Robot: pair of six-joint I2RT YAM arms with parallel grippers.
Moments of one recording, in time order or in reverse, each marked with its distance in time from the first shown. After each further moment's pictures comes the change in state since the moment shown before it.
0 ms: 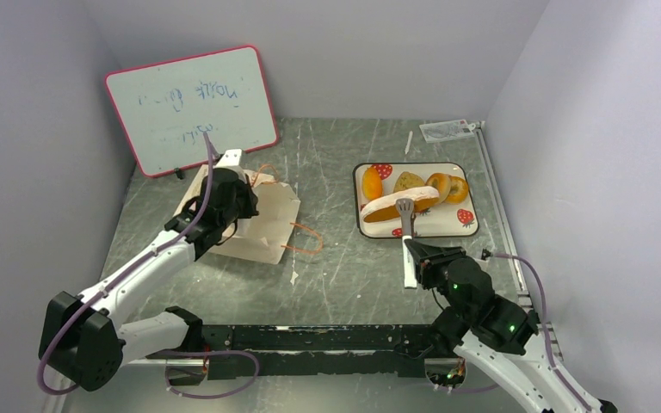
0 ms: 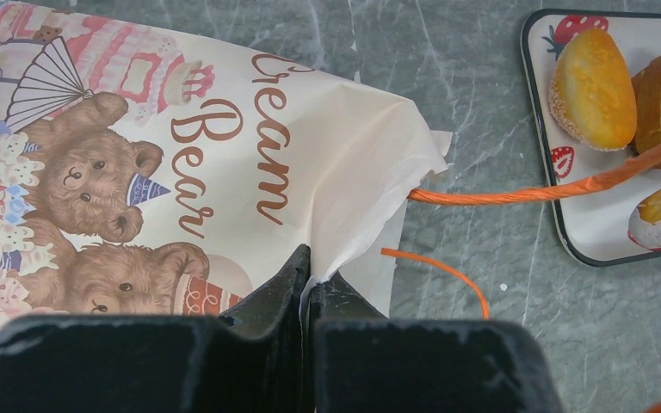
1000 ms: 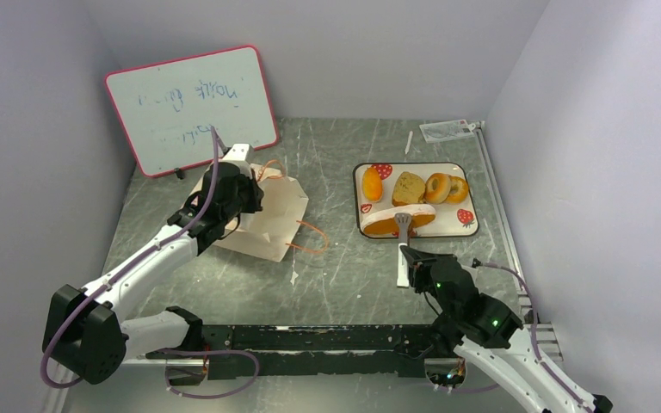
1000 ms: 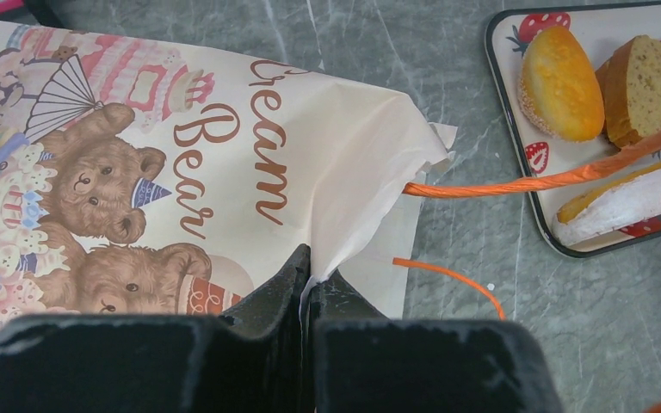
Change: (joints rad) left arm 0.000 0.041 0.040 0.038 0.061 0.067; right arm -0.001 0.013 -0.126 -0.001 0.011 0.157
